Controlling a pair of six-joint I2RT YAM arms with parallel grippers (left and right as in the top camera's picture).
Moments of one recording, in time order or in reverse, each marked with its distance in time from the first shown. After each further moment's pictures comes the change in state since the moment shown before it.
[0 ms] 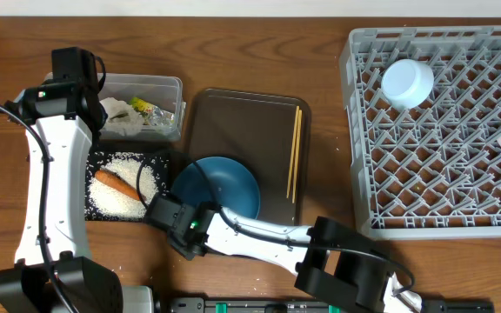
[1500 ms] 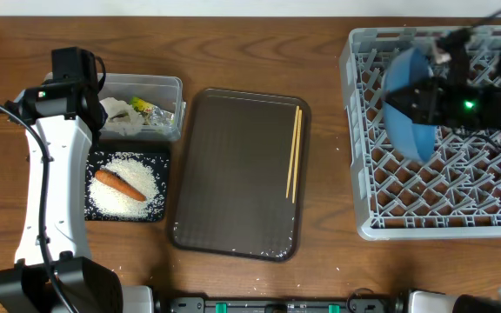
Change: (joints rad) left arm 0.000 0.000 0.000 0.000 0.000 0.000; right arm -1.395 -0.657 0.135 -0.629 -0.851 -0.299
